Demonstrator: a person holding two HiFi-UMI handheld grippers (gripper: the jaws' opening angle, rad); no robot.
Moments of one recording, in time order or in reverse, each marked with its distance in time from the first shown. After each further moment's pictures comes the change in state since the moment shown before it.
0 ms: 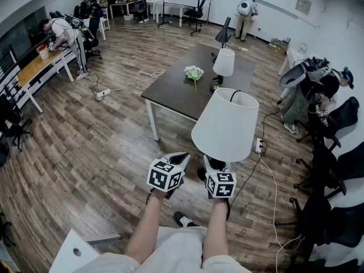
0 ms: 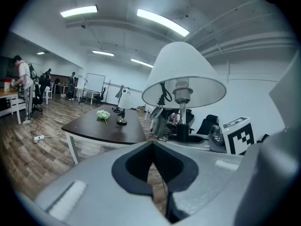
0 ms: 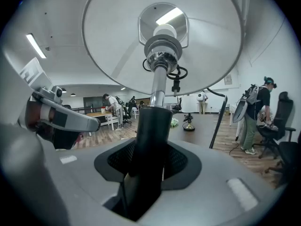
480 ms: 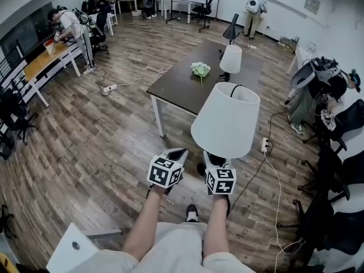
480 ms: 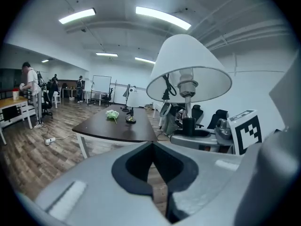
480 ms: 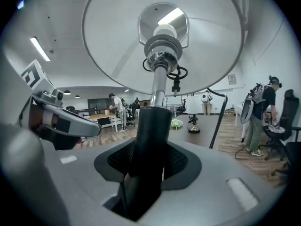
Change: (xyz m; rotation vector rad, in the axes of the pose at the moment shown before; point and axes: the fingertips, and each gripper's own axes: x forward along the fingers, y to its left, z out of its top) left arm 0.009 0.022 -0.003 0.022 0.026 0.107; right arm 0.019 -0.002 0.008 -0.012 -0.027 0.045
